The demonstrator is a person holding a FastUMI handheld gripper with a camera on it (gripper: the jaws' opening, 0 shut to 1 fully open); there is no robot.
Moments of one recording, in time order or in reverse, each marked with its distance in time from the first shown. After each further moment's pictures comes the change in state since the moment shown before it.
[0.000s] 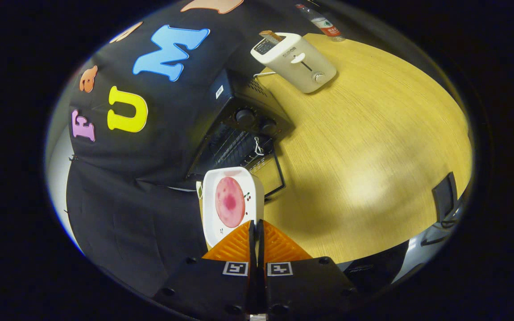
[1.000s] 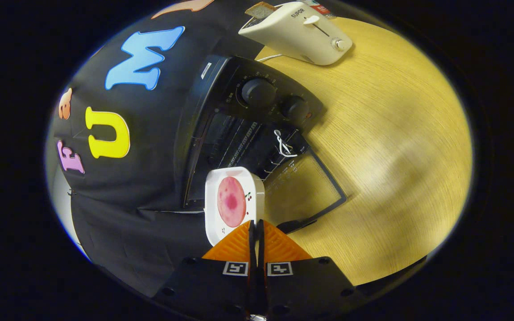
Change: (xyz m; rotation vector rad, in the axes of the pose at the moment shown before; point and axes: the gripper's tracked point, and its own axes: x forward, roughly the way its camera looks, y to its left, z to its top) arm 0.139 0.048 0.031 0.203 -0.056 0.012
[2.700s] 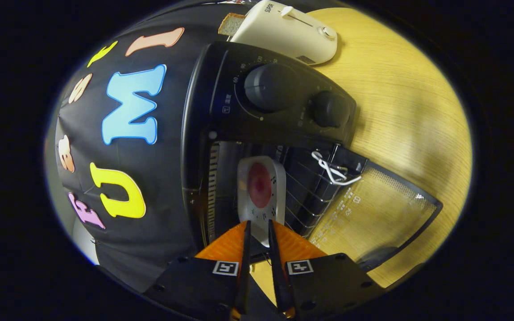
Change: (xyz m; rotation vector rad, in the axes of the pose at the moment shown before) arm 0.082 0.059 0.041 0.201 -0.286 0.178
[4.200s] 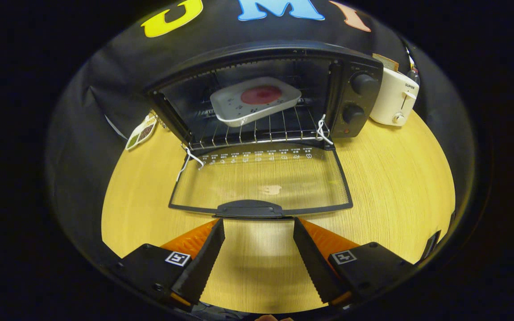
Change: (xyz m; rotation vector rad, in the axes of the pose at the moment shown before) arm -0.082 -0.136 -0.061 -1.118 0.258 -0.571
